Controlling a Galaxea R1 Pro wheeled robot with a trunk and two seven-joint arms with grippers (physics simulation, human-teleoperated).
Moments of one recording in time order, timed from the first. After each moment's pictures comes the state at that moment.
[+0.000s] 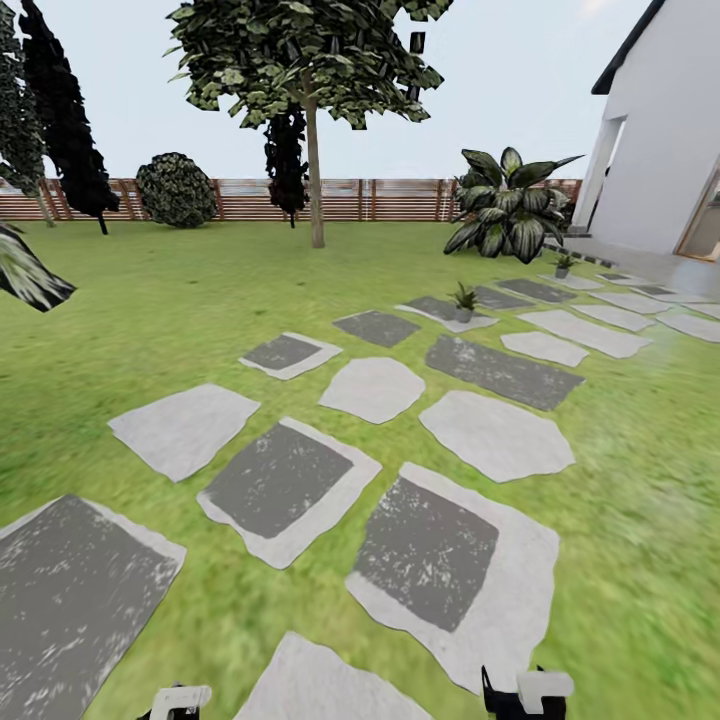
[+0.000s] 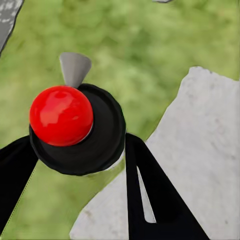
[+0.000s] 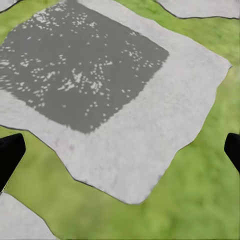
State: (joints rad) left arm -0.30 0.10 0.22 -0.28 -0.13 -0.28 -0.08; right arm -0.21 -0.03 0.00 -0.44 0.09 -0.47 -0.14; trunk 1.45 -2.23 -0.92
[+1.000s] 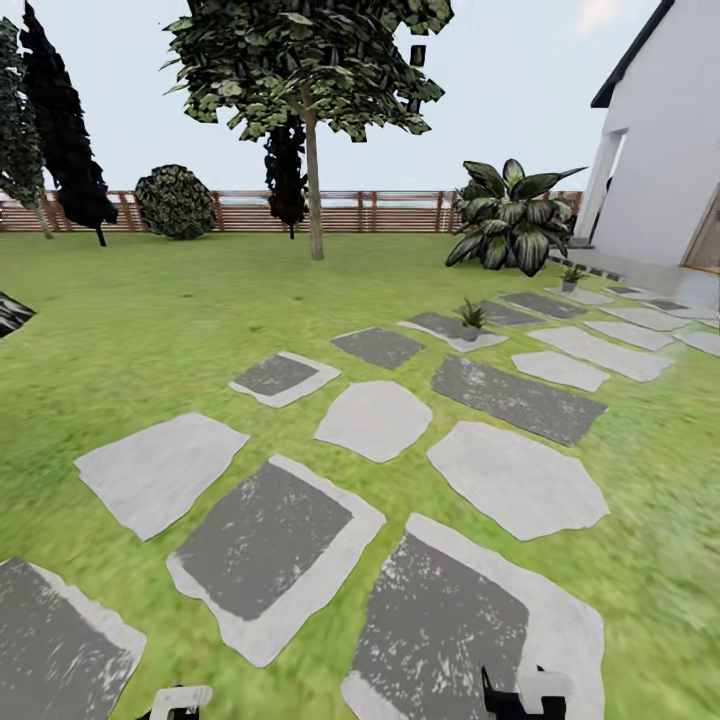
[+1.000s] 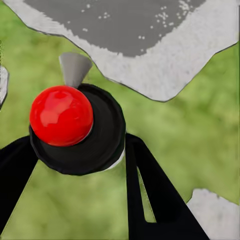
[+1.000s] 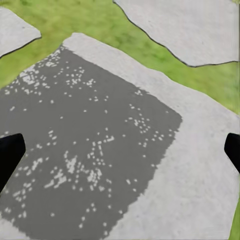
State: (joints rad) left arm -0.30 0.10 0.22 -0.28 -0.13 -0.28 -0.08; right arm -0.21 -0.03 0.00 -0.44 0.08 -0.47 -0.14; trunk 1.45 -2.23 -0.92
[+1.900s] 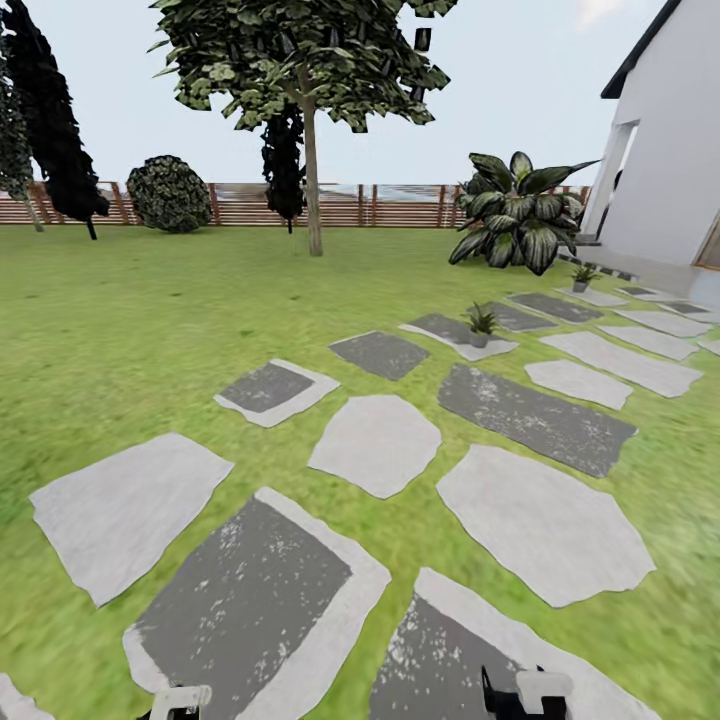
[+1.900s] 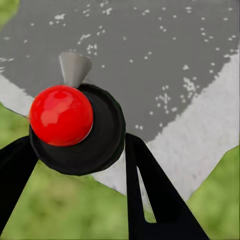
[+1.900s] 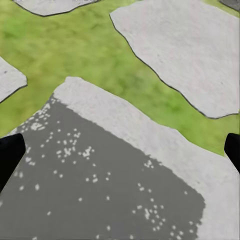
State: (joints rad) left arm -0.30 0.10 0.22 -0.28 -0.13 -0.28 -0.08; right arm -0.21 -0.03 0.00 -0.44 0.08 -0.47 -0.14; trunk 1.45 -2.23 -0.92
